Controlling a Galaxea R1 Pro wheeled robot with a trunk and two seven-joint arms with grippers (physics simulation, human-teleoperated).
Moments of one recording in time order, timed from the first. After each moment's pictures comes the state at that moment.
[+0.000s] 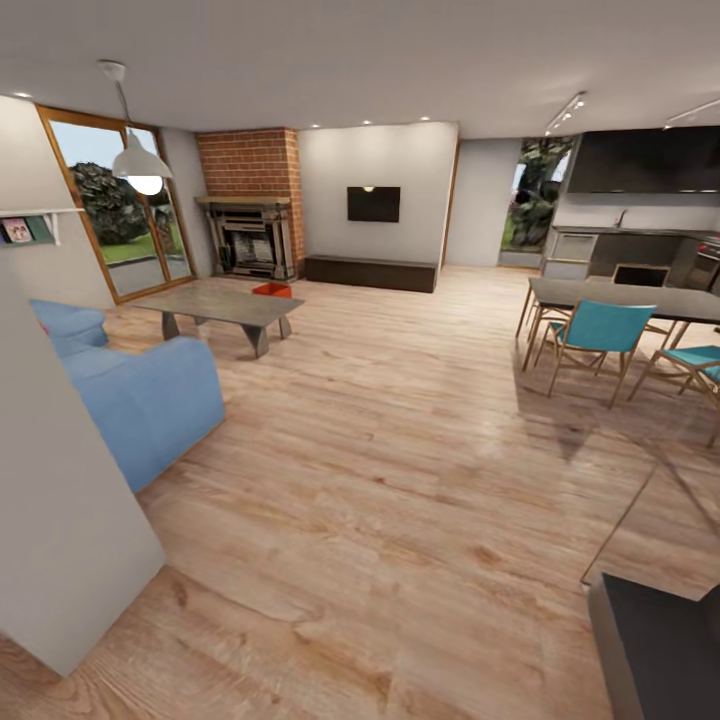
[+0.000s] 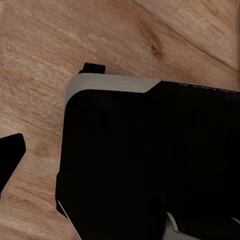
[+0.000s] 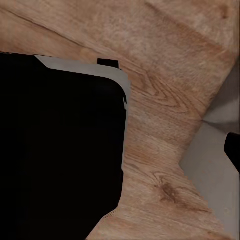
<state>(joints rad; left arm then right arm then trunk) -0.20 -0.02 -0.02 0.00 0.18 -0.04 -0.01 -0.13 0.01 0.72 0.02 -0.60 -0.16 -0.09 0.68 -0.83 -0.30</state>
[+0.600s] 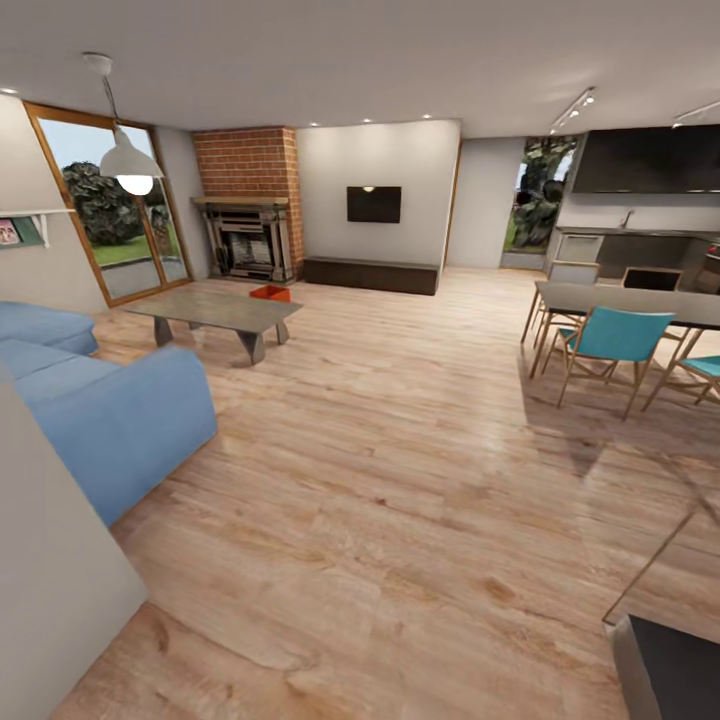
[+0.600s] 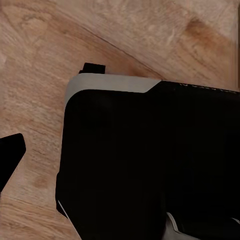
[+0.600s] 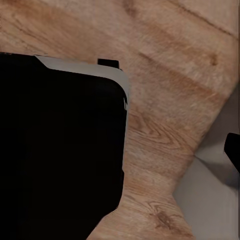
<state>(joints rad) -0.20 -0.02 -0.02 0.00 0.18 -0.04 -0.01 -0.13 0.01 0.71 0.02 -0.60 -0.16 -0.09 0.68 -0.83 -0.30</state>
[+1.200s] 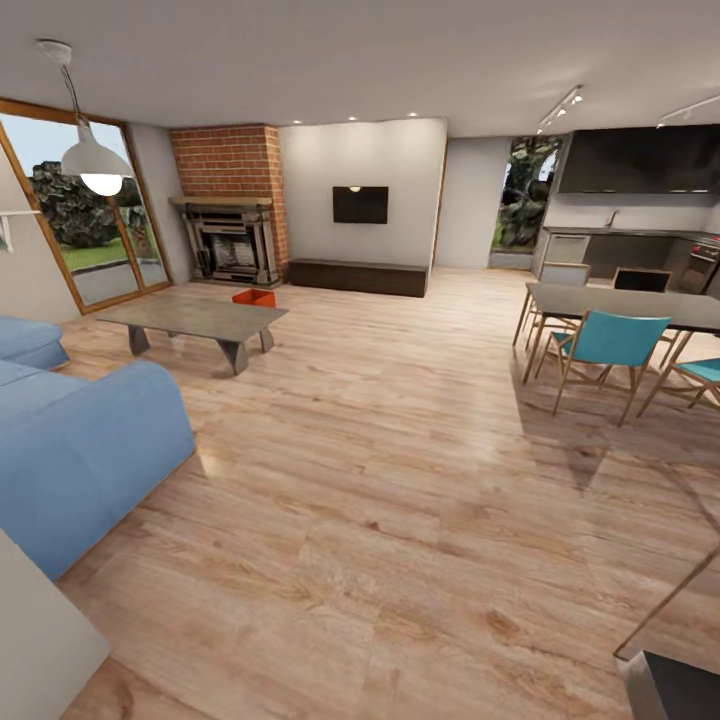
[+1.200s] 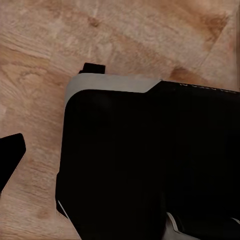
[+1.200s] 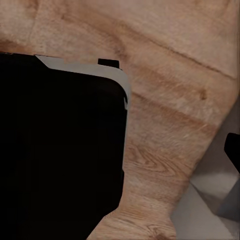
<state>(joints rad) -0.20 -0.02 -0.02 0.00 0.18 -0.04 -0.01 -0.13 0.01 0.71 0.02 -0.60 -0.16 -0.09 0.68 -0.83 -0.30</state>
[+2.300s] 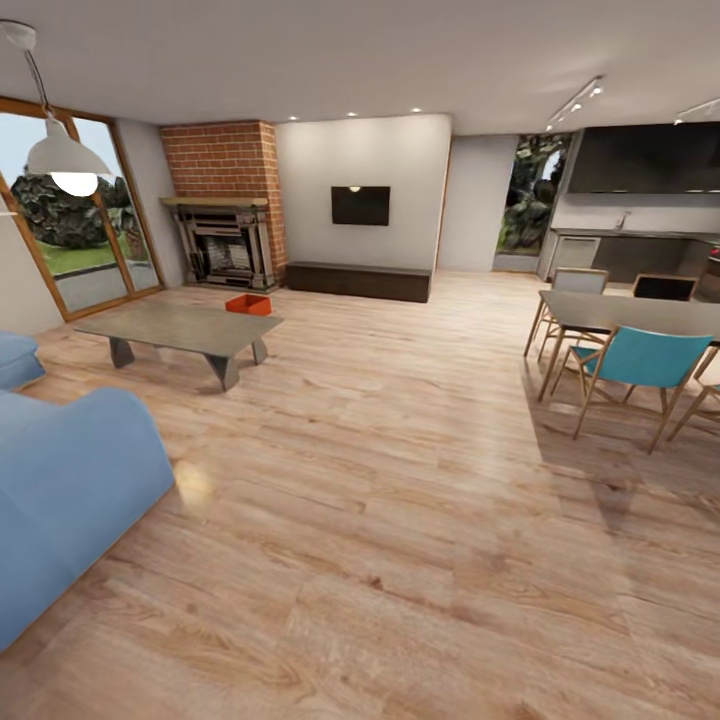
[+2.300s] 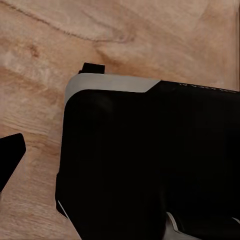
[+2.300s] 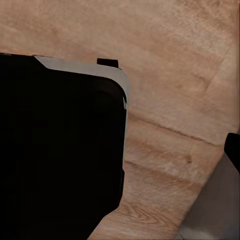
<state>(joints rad) -0.20 -0.03 -0.03 0.00 0.18 -0.04 -0.01 -0.13 0.01 0.71 0.02 -0.61 -0.16 -0.09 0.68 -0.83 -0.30</state>
